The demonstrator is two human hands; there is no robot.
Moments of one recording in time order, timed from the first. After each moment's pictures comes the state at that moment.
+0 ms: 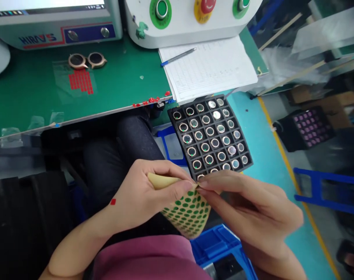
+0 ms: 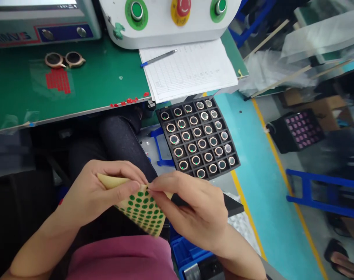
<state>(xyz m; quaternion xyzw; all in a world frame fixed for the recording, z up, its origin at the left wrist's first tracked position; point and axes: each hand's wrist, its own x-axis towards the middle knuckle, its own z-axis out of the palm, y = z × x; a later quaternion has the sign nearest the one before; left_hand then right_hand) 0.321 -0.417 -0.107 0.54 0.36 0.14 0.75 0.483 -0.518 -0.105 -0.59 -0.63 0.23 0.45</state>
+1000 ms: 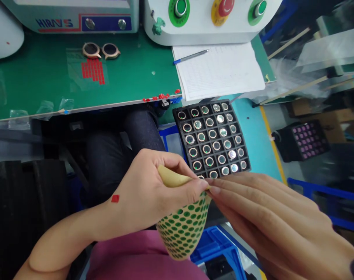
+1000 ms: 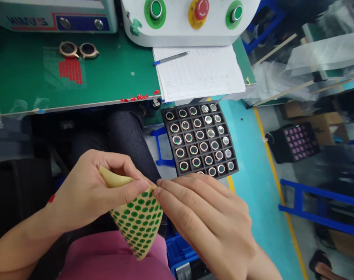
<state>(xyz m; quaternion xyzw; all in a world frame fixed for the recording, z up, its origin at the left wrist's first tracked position) 0.315 -0.420 -0.089 0.51 0.39 0.14 0.75 0.496 -0.529 -0.072 -0.53 -0.81 0.14 0.23</state>
